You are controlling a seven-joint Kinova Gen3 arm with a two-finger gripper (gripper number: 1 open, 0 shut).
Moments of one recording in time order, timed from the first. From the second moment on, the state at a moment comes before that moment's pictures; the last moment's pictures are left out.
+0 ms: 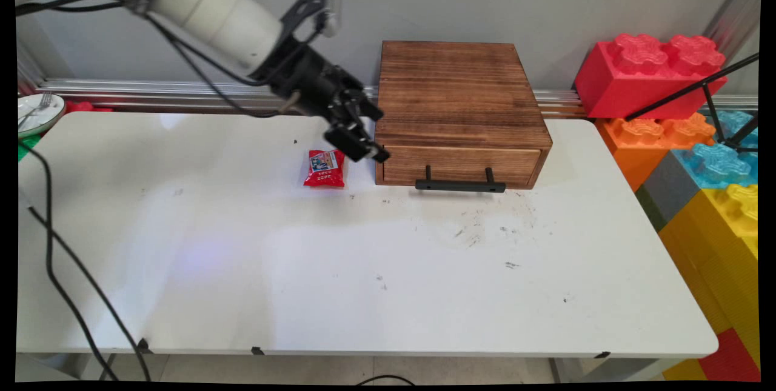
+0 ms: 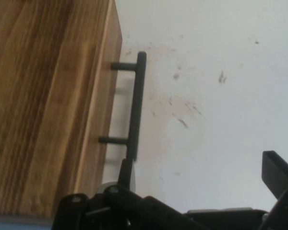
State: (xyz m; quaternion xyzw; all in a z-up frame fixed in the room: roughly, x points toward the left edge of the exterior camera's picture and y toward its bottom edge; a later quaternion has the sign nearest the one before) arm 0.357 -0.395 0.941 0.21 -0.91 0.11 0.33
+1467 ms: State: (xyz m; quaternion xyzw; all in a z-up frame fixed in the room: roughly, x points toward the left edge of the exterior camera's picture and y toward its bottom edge) arm 0.217 -0.488 0.833 0.15 -0.95 0.11 0.26
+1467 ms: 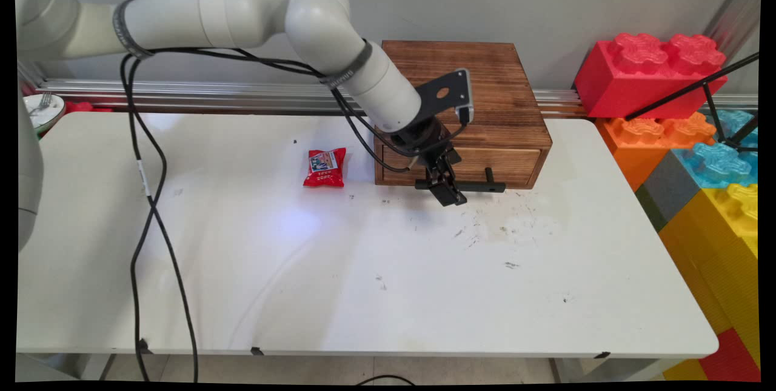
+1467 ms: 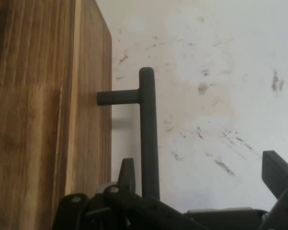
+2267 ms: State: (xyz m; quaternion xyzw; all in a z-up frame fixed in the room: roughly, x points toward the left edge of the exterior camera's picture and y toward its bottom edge) arm 0.203 -0.505 0.788 0.14 -0.95 0.11 0.25
